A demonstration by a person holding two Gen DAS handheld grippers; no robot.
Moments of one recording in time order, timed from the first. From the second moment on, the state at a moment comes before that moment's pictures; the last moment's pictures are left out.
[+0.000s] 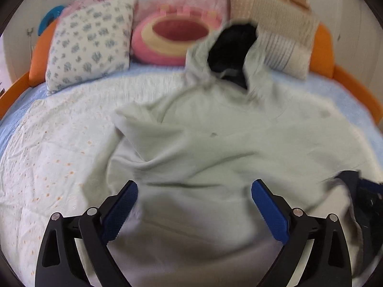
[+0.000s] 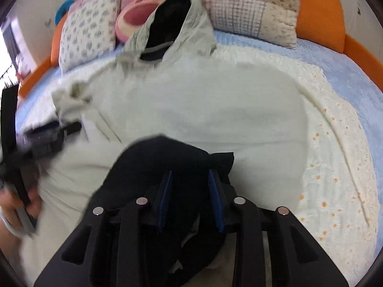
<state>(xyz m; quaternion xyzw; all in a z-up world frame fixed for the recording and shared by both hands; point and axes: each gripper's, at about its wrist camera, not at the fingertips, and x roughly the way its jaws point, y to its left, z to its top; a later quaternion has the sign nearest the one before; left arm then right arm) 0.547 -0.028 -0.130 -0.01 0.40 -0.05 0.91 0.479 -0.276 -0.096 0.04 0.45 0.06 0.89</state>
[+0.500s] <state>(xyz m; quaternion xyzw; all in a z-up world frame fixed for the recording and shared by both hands) 0.538 -0.087 -0.155 -0.02 0.40 -0.11 0.91 0.690 -0.260 -0.019 0.06 0.36 -0.03 0.93</state>
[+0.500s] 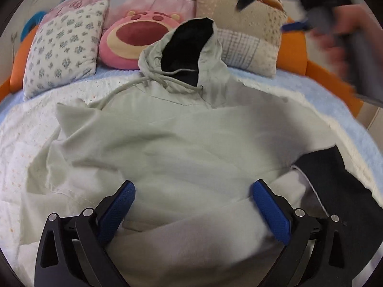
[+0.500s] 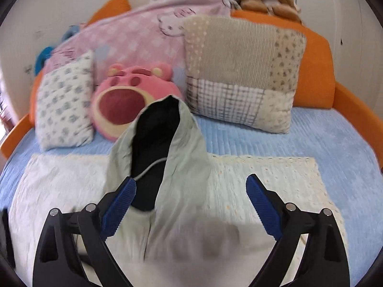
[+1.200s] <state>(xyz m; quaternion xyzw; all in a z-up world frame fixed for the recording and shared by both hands) 0.530 -0.080 -0.157 -0.05 0.36 -0.11 0.92 0.822 -0.265 -0.086 0.13 0.39 -0.03 0.91</state>
